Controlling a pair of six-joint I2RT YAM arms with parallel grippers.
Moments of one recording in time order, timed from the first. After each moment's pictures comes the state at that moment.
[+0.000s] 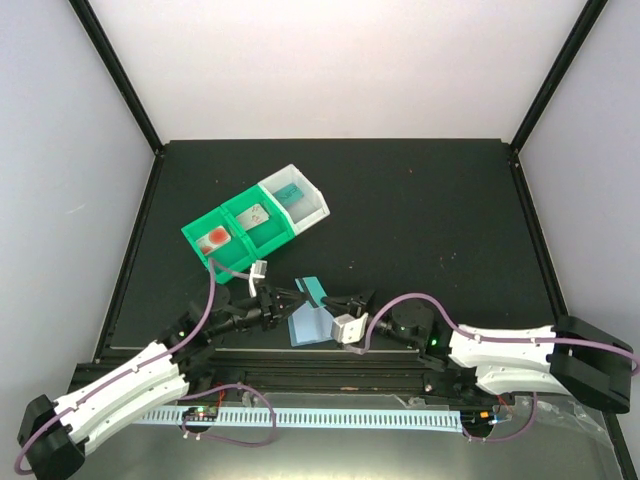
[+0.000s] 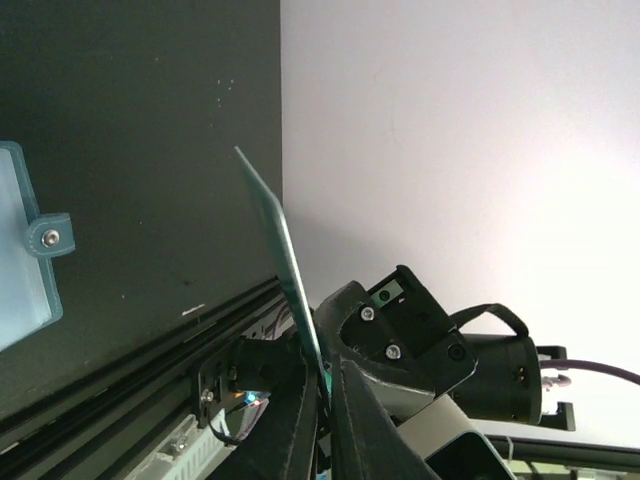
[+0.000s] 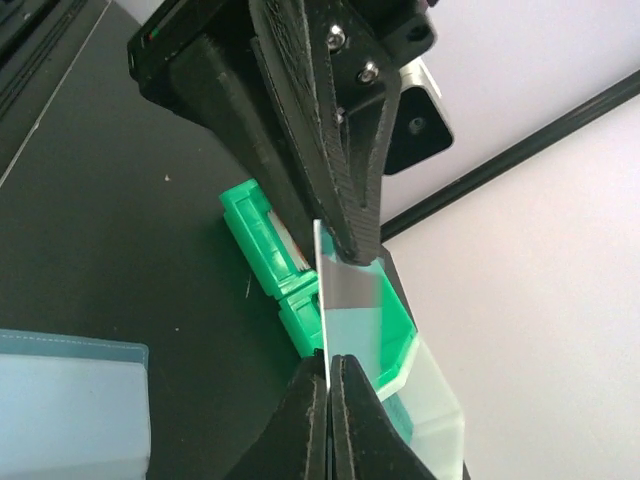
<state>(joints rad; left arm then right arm) -0.78 0.53 0.21 0.16 0.41 -1.45 1.17 1.10 0.26 0.74 0.00 -0.91</state>
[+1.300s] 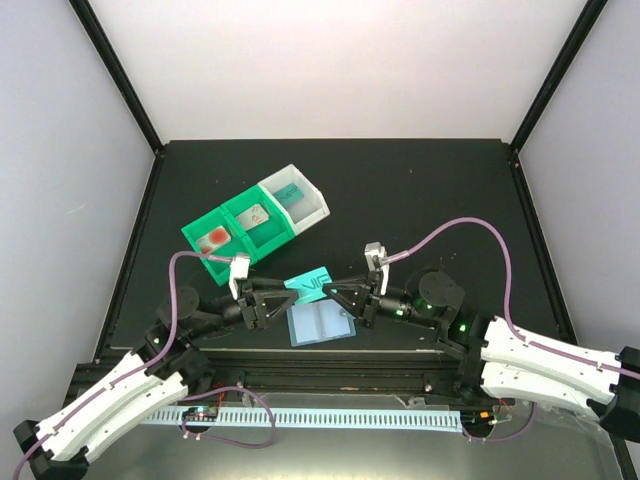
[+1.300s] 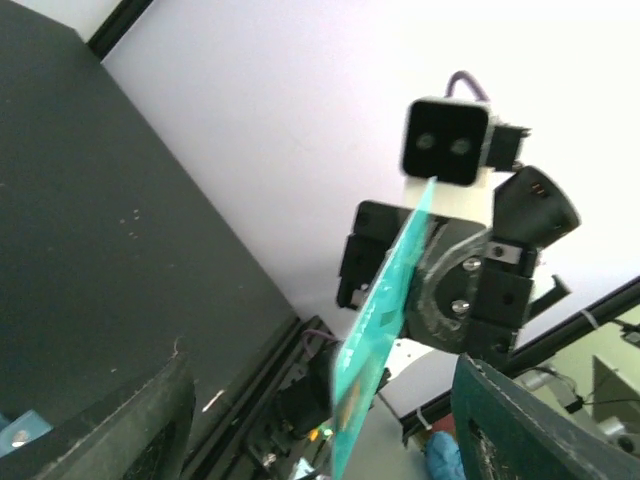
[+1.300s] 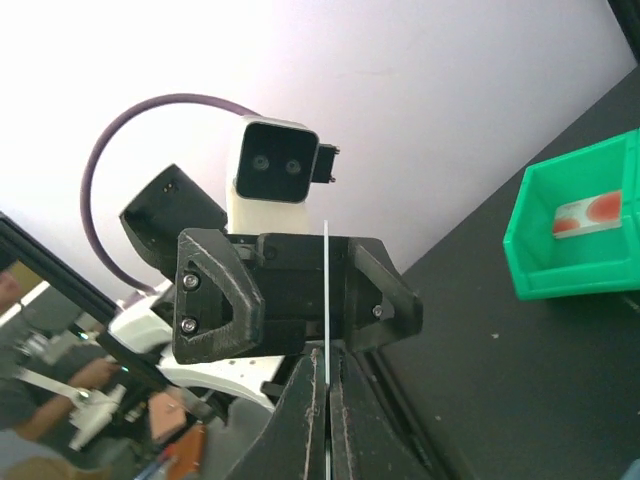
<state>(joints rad) -0.78 0.36 0.37 0.02 0.43 -0.87 1.09 0.83 0.54 0.31 -0.24 0.67</state>
